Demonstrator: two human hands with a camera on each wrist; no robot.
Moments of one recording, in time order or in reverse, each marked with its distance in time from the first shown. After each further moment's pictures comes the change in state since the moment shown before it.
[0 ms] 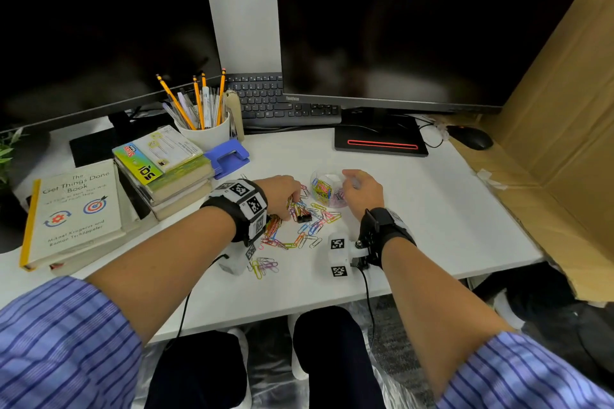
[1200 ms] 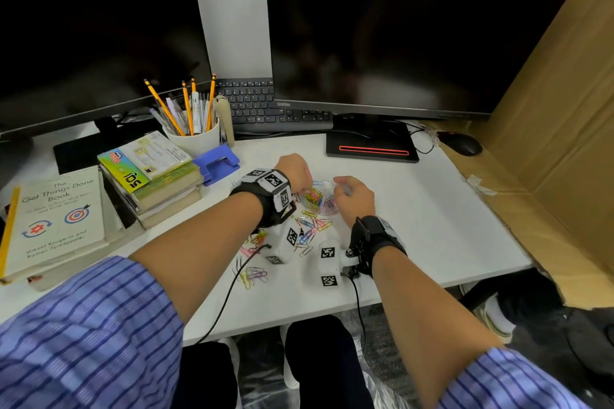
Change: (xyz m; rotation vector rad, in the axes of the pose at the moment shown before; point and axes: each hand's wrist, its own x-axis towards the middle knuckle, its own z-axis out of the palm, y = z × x) left_hand 0.044 0.035 -0.025 -0.443 0.308 -0.212; right_hand 0.004 0.004 0.002 0.003 0.013 -0.004
